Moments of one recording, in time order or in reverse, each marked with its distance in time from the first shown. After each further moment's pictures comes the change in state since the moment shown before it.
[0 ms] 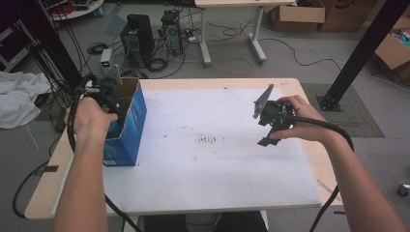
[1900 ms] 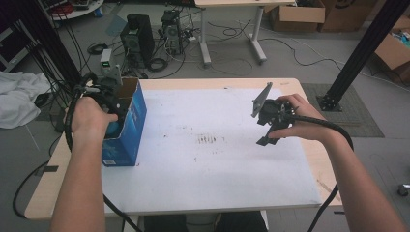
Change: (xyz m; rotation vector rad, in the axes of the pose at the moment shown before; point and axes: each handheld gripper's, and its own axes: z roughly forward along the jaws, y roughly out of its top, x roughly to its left) left arm -0.004 -0.004 -0.010 -0.008 0.038 0.033; right arm 0.002 0.007 -0.005 0.000 0.003 -0.003
